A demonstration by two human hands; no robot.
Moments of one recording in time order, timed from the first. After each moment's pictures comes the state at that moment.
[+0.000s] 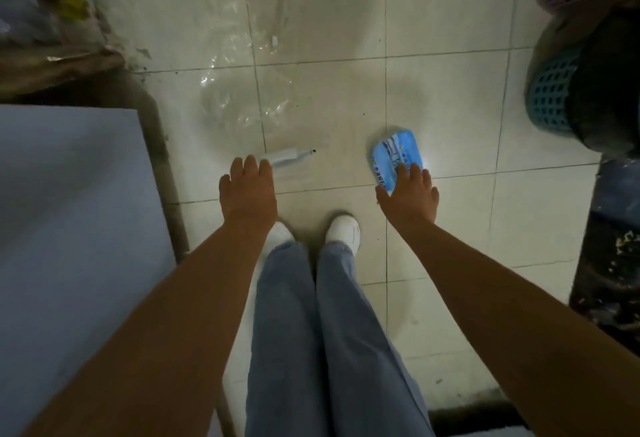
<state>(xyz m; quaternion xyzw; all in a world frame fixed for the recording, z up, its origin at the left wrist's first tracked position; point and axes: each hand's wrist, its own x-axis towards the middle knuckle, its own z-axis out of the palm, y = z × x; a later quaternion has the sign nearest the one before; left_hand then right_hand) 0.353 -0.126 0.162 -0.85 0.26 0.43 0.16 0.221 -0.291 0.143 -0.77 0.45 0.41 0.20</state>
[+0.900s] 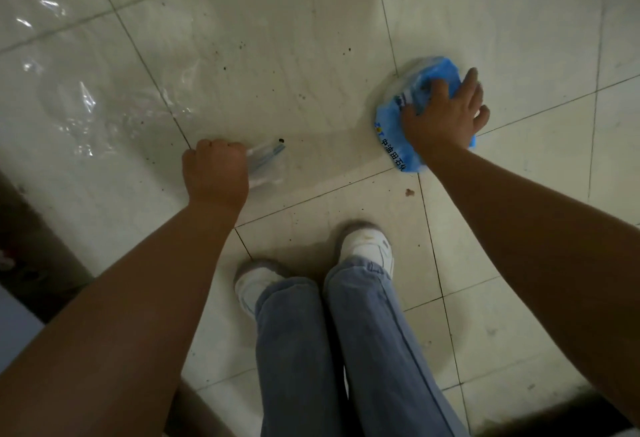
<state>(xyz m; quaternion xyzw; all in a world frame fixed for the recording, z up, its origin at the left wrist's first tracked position) 0.351 -0.157 -0.082 -0.83 0.37 0.37 0.21 0.194 -0.346 -0.094 -0.73 0.61 0.27 0.17</state>
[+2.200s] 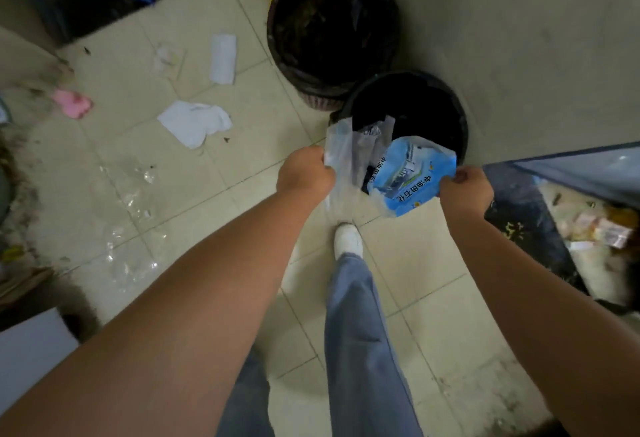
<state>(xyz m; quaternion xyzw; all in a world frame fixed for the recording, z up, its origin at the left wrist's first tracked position) 0.199 -0.605 0.341 -0.84 0.28 0.45 -0.10 0.019 -0.682 0.322 -0.50 0.79 -0.03 0.35</state>
